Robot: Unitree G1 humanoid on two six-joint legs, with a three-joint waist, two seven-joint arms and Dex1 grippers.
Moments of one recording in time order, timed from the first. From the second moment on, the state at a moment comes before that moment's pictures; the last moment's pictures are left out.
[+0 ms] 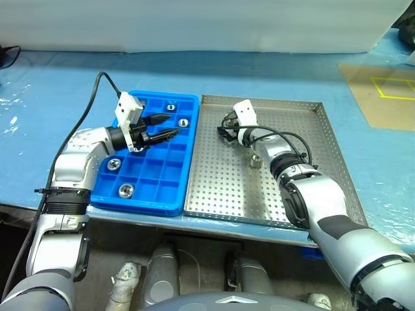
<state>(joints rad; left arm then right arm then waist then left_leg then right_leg) -0.61 0.54 0.06 0.19 -0.42 0.38 -1.05 -1.12 -0.17 -0.02 1.34 -0.03 -0.01 0.37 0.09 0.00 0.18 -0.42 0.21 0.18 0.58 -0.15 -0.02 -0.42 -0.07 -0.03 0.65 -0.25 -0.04</state>
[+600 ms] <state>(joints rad) -0.61 0.54 0.04 0.18 -0.42 0.38 -1.05 -1.12 -0.17 -0.06 1.34 -0.04 -0.01 0.31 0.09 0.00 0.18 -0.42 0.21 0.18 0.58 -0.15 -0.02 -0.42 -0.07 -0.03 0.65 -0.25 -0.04</state>
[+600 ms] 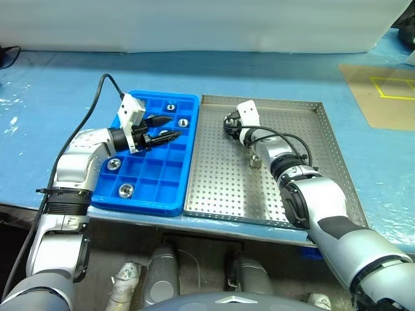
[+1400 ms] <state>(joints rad) -0.58 0.54 0.03 0.18 -0.40 0.38 -1.04 -1.13 -0.12 -0.09 1.34 -0.04 -0.05 0.25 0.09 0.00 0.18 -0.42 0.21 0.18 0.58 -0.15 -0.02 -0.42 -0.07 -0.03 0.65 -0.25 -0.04</state>
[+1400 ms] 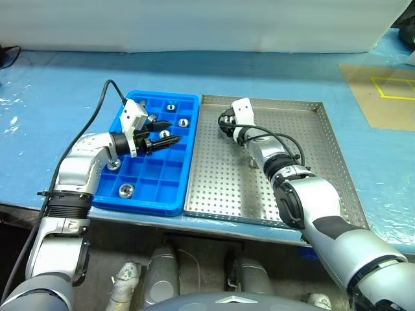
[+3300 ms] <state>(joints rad) -0.39 0.78 0.19 -0.08 -0.53 0.51 -1.07 -0.91 -0.08 0.28 0.71 0.04 0.07 1.10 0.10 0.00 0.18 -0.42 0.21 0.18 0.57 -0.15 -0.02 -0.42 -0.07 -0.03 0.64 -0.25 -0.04</state>
